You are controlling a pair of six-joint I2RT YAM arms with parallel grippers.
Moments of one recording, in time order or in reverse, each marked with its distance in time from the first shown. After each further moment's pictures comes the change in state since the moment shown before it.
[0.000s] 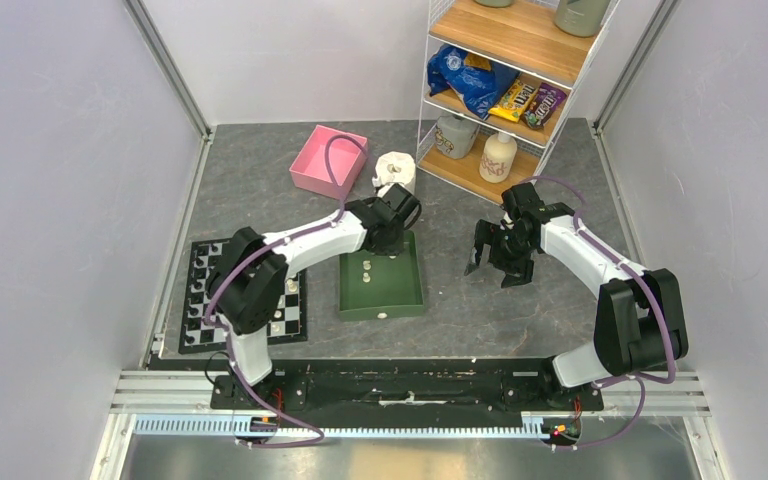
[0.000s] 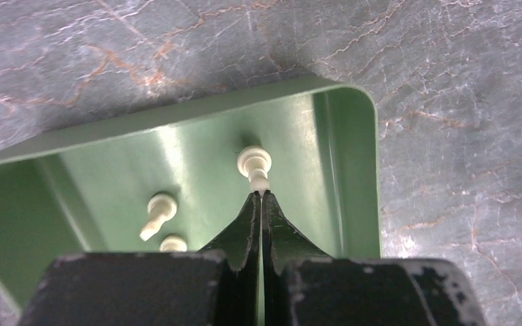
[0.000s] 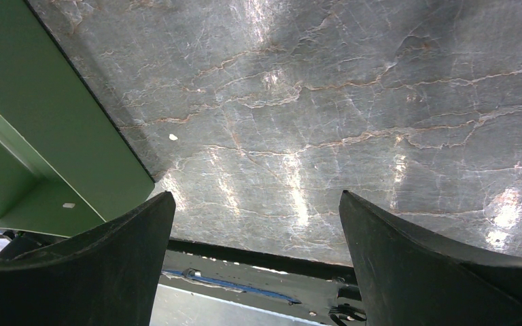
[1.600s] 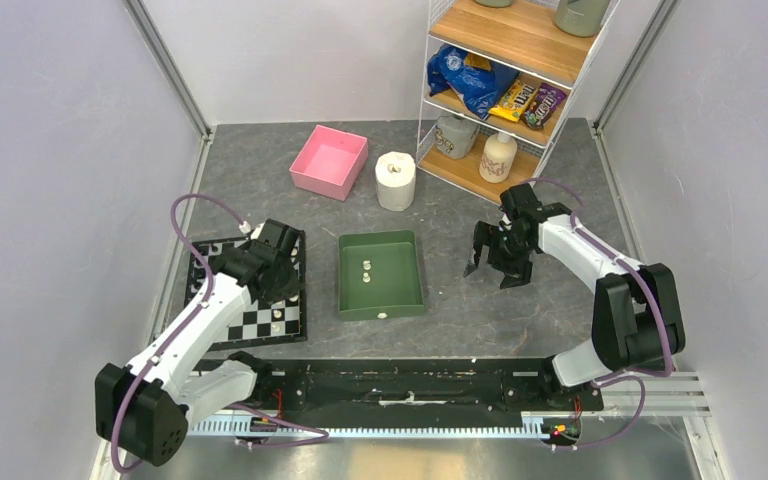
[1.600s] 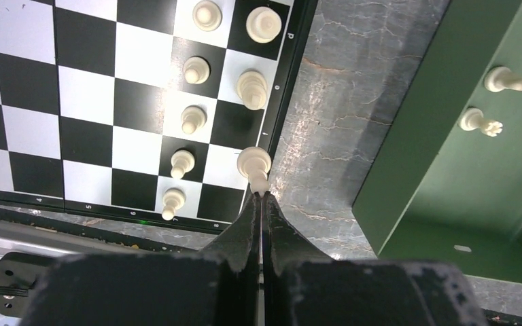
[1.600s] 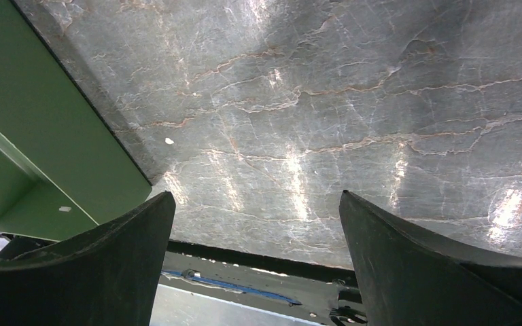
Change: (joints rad) left arm 0.381 -0.843 -0.545 -0.378 -0.006 -0.093; right arm 0.000 0.024 -0.005 0.012 -0.007 0.000
